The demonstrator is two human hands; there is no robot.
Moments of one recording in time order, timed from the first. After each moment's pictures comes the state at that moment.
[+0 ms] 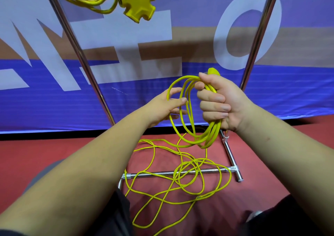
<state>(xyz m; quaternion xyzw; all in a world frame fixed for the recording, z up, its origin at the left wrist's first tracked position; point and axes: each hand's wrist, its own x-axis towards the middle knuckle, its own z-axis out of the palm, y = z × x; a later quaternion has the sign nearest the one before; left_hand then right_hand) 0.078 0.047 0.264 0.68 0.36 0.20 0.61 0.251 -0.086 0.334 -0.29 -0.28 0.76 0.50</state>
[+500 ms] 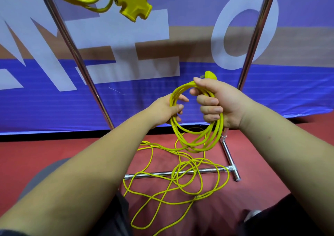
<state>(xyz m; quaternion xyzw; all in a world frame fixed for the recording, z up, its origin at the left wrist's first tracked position) 0.084 0.047 0.253 0.75 0.36 0.18 0.52 0.254 -0.084 0.333 -0.46 -0.32 0.67 0.49</state>
